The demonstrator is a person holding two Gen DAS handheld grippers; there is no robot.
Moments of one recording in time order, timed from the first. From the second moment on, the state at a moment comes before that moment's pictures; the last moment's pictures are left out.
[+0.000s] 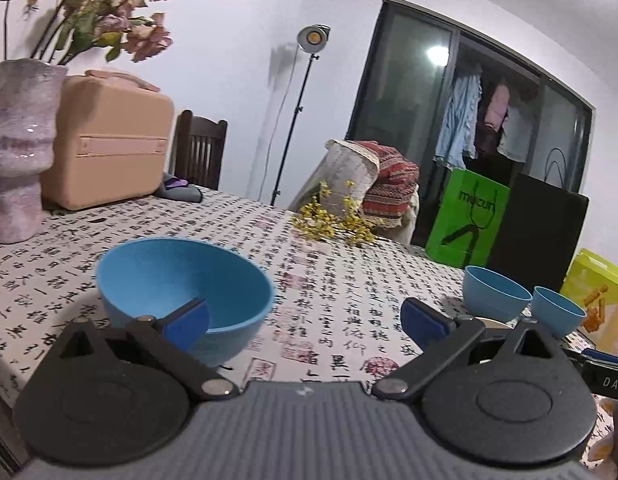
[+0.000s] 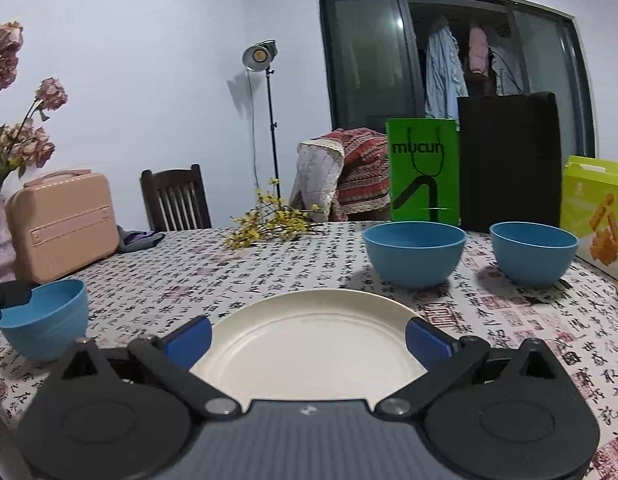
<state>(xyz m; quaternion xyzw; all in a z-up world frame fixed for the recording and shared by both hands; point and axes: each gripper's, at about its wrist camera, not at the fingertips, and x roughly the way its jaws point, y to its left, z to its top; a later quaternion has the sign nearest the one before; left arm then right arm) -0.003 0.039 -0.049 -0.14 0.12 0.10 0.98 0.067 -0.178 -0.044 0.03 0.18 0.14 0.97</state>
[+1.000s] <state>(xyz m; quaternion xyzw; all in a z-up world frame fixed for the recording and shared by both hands) 0.045 -0.032 -0.047 -0.11 0.14 -0.01 0.98 0.048 -0.251 -0.057 0.06 0.18 0.05 0.98</state>
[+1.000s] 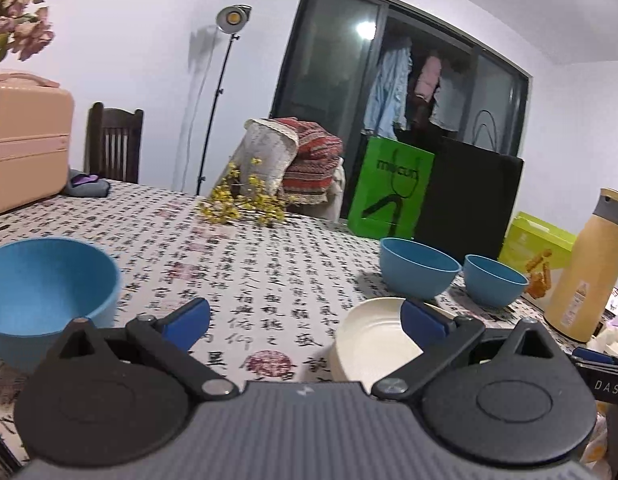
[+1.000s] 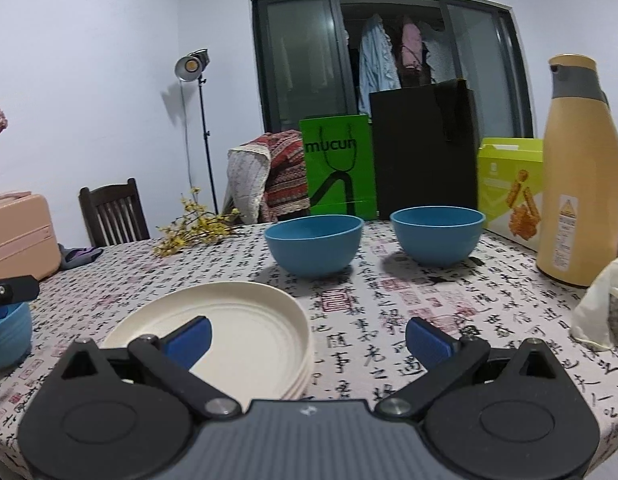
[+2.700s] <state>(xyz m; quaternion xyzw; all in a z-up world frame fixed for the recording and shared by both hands) 0.135 -0.085 -0.019 -0.11 0.18 -0.08 0.97 0.111 -0.288 -0.034 0.07 0.19 0.01 0.98</state>
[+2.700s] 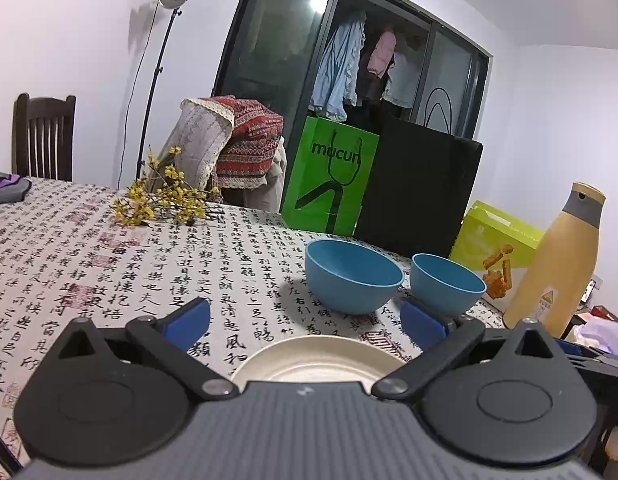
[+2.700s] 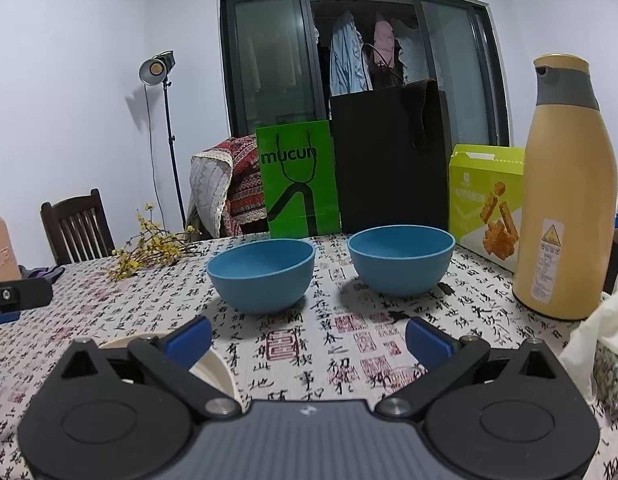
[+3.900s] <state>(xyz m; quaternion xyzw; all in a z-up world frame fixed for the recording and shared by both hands) 0.253 -0.120 0.029 -0.09 0.24 -0.07 0.96 0.225 -0.304 0.007 0.10 0.22 0.01 0.97</state>
